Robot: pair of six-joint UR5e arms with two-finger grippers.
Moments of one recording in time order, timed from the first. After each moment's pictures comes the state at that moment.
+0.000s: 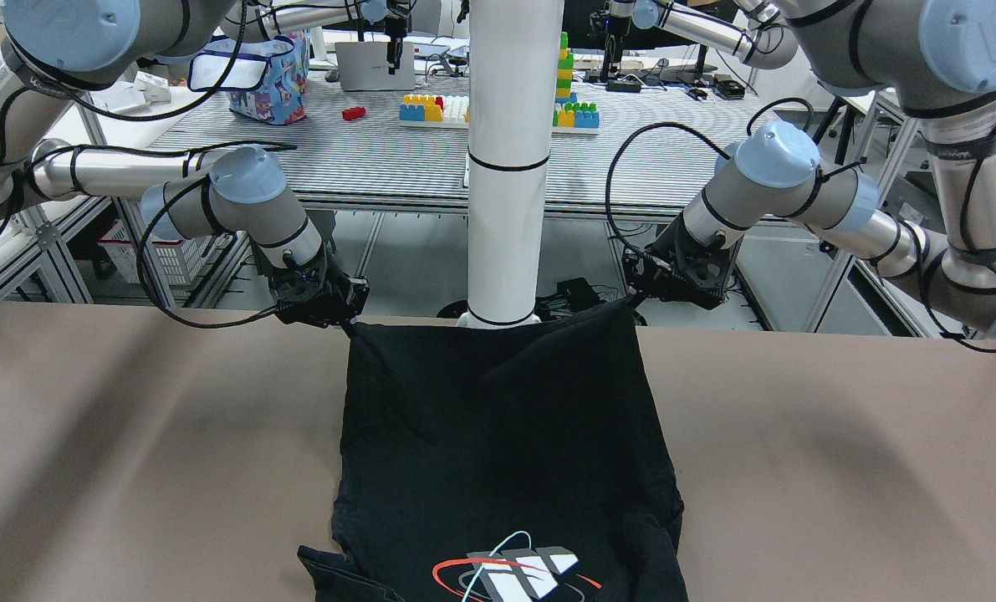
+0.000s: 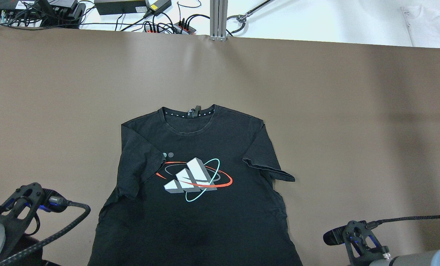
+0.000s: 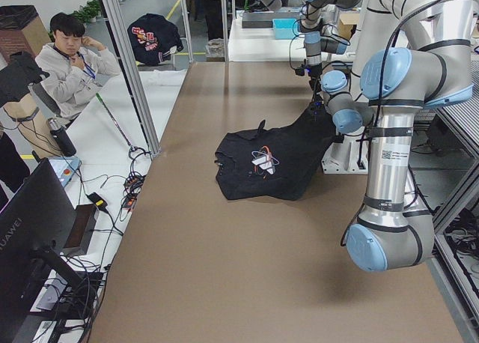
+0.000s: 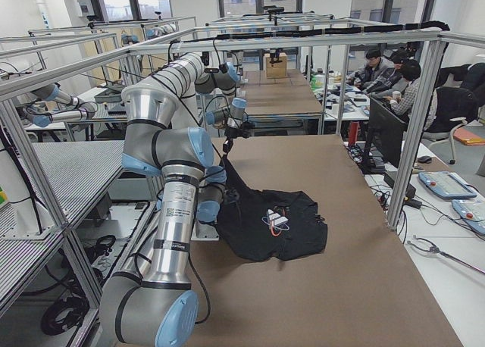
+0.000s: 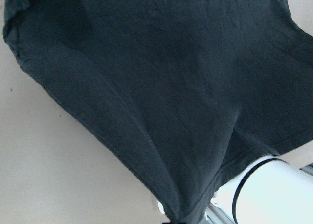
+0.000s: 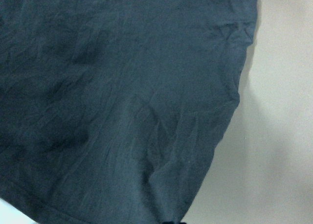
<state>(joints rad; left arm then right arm) -0.40 -1.75 -2.62 -1.40 -2.15 -1.23 0.22 -1.68 2.54 -1.38 1.89 1.21</state>
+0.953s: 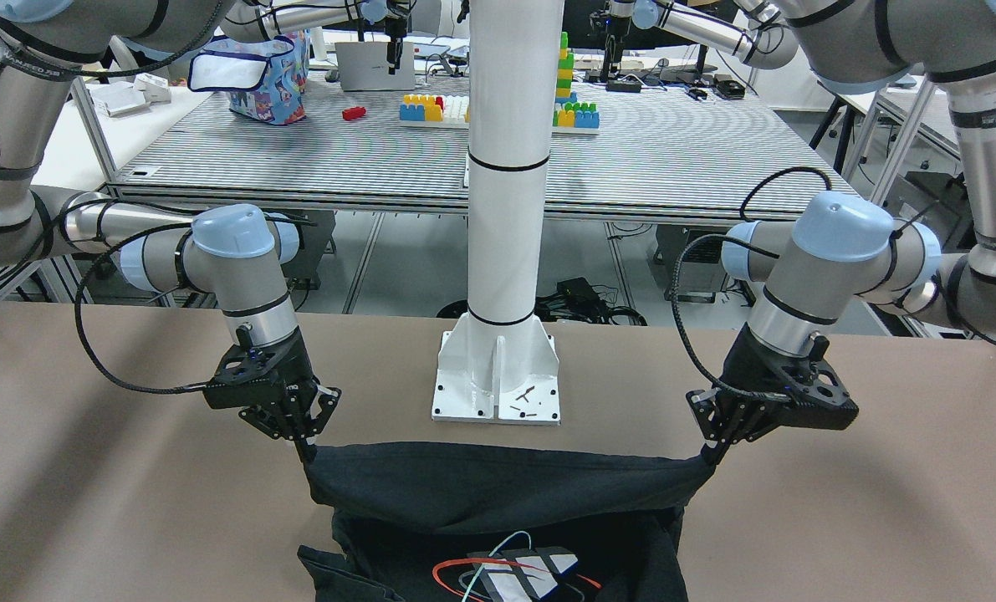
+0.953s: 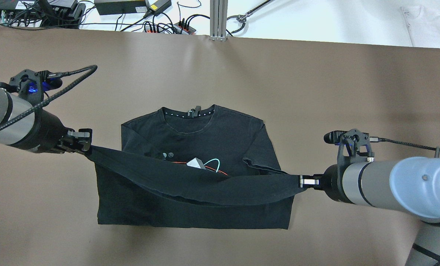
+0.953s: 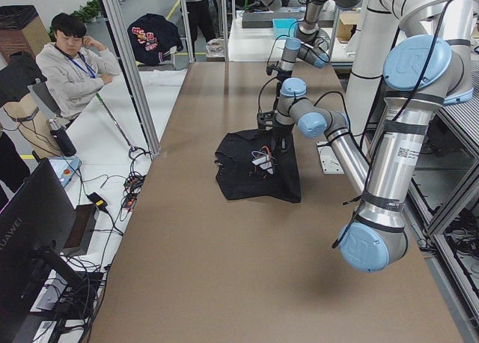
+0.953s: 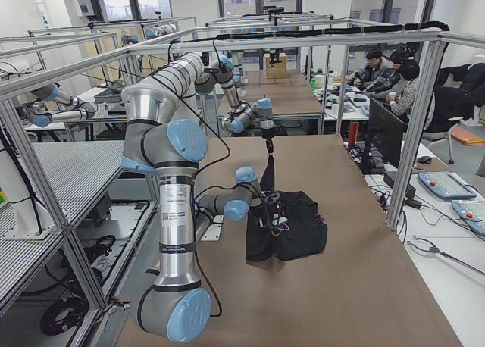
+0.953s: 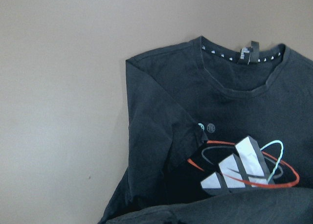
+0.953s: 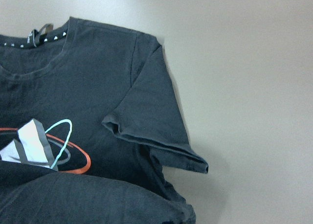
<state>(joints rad) -0.80 -1.89 -2.31 -1.40 -2.05 -1.24 0.56 -1.43 2.31 -1.45 1.76 1.23</state>
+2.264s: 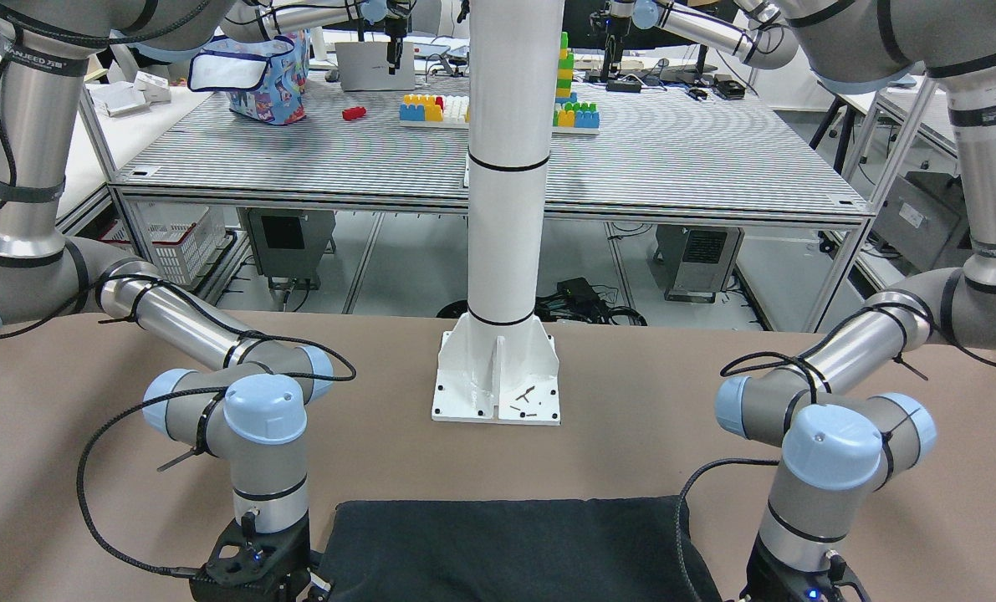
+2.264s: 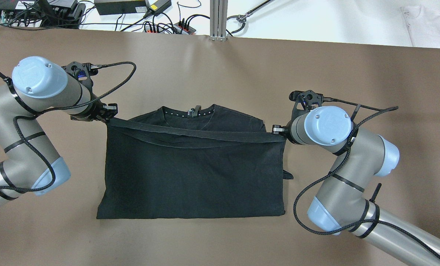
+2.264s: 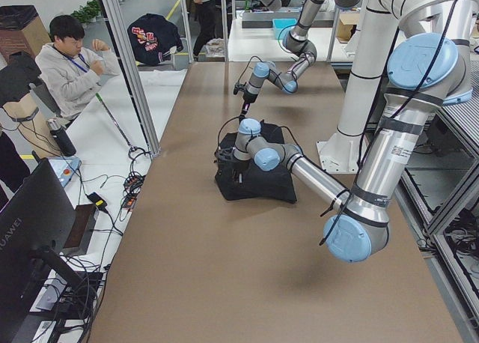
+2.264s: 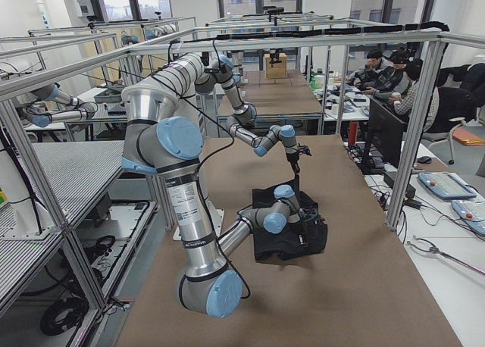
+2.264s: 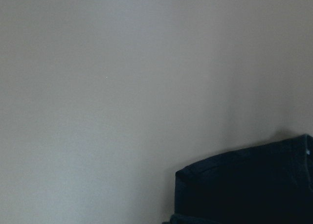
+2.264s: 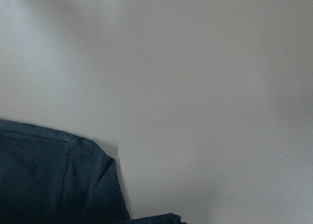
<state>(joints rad) -0.84 -1.98 -1.76 -1.73 -1.90 -1.21 0.68 -1.13 1.74 -1.35 1.67 1.22</state>
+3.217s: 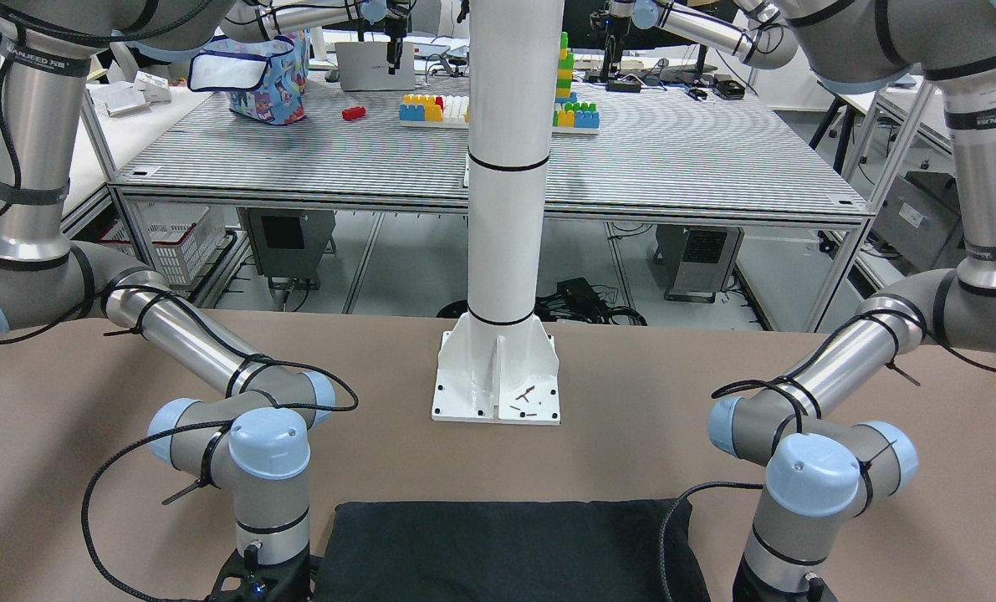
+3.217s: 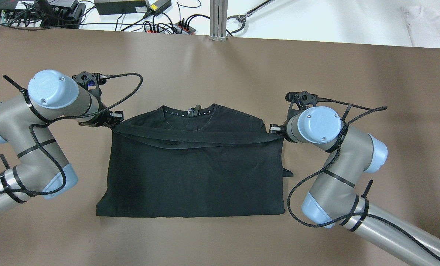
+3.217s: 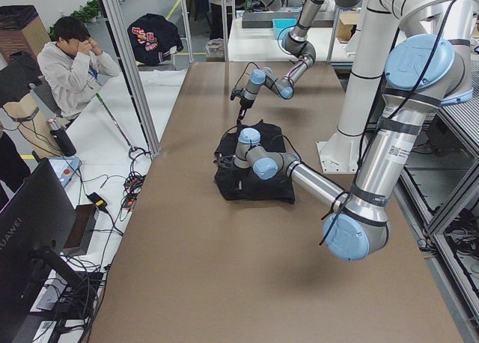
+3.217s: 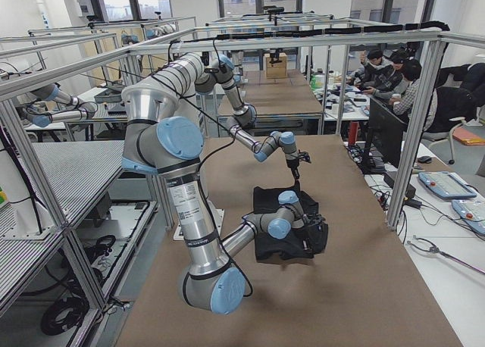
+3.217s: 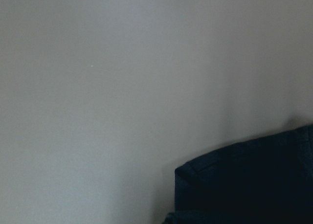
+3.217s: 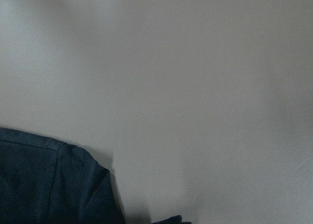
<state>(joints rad) -0.80 -1.98 -1.68 -1.82 -1.87 -1.20 0.68 -1.10 1.64 -1.29 1.66 1.21</state>
